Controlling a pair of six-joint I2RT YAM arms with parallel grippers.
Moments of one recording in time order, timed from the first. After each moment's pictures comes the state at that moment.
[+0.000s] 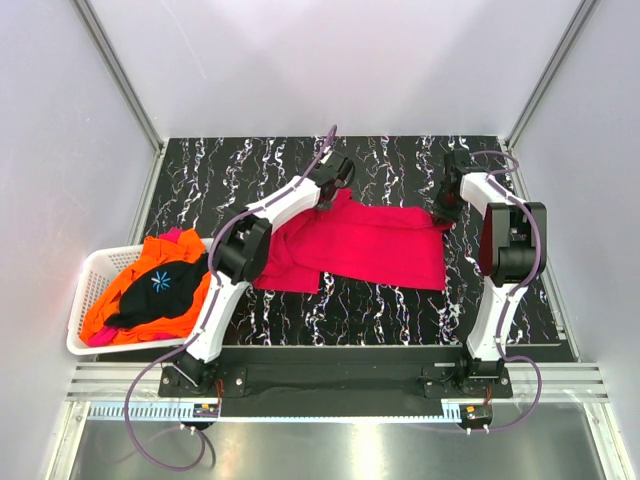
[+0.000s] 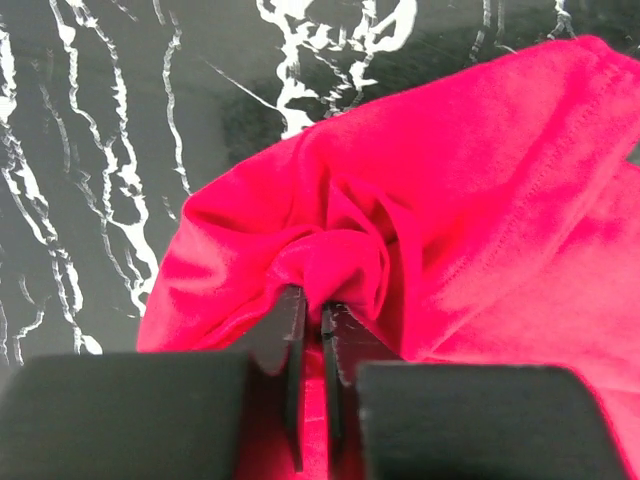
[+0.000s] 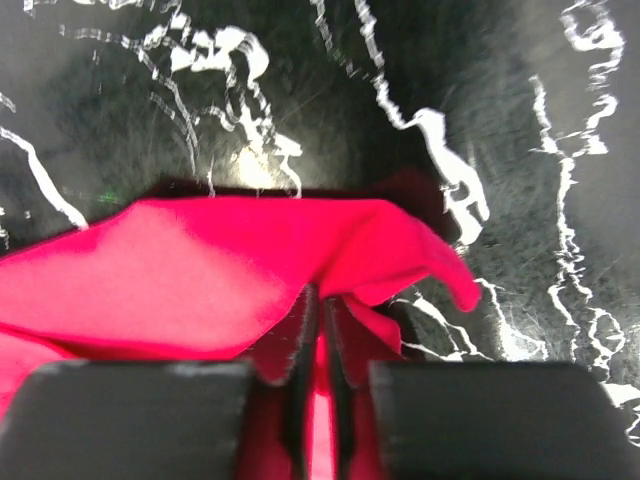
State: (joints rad) left arm -0.61 2.39 2.04 -0.69 -0.45 -0.26; right arm 0.01 2.05 1.50 -0.65 0.05 0.50
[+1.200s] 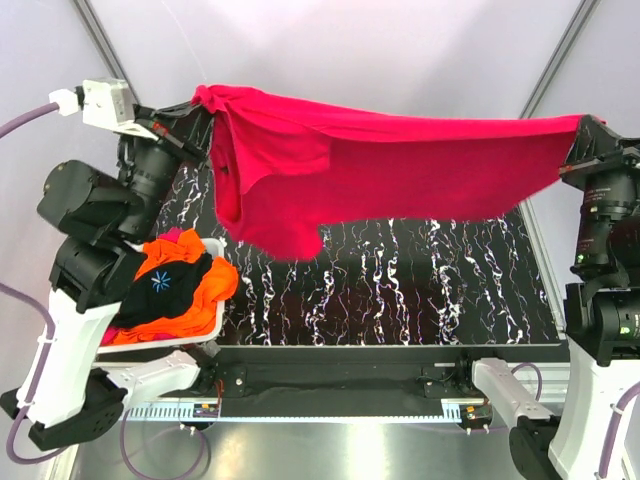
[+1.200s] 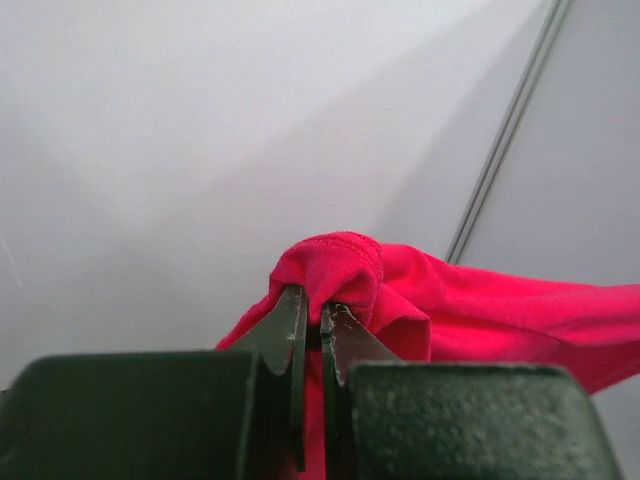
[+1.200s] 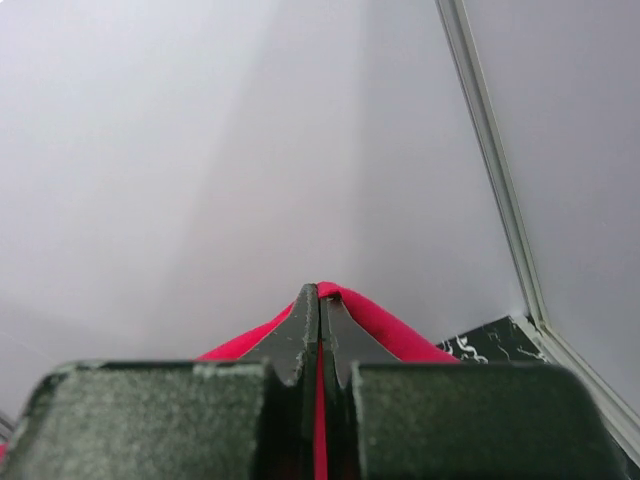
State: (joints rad) left arm -0.61 1.05 1.74 -0.32 -0.20 -0.16; right arm 0.01 0.89 1.70 -0.46 0.26 0.37
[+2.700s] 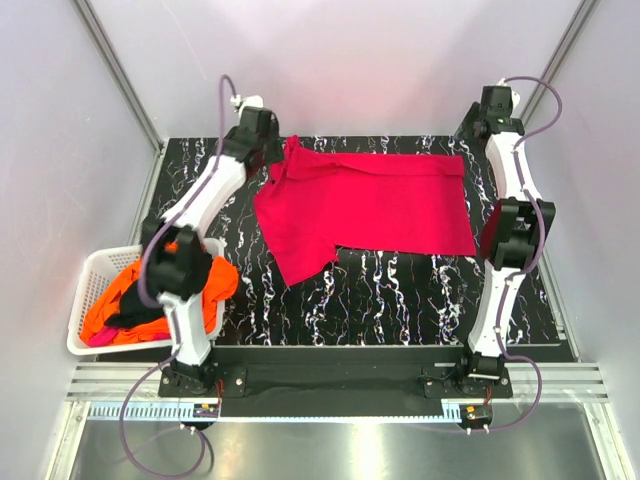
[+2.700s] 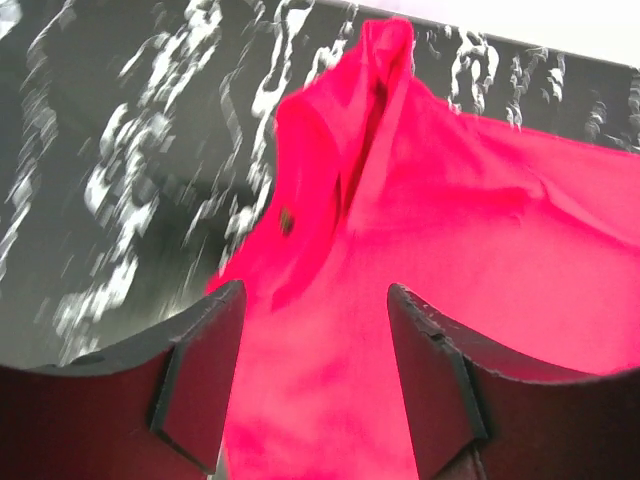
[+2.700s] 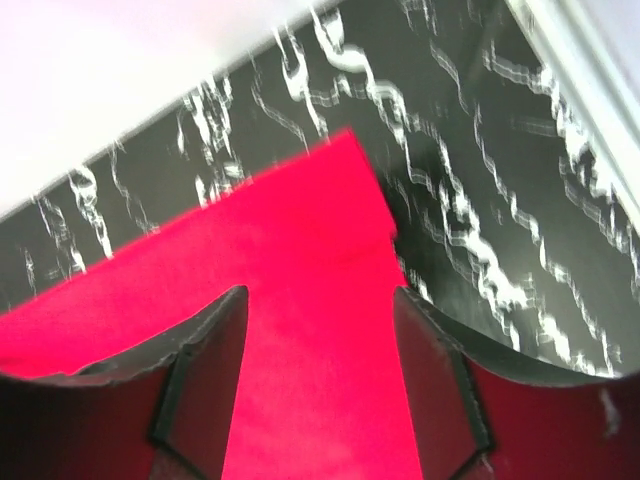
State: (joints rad) left arm -0.31 2.02 1.86 -0.49 -0.28 -0.39; right arm -0.09 2.26 2.19 -0.60 0.16 0.38
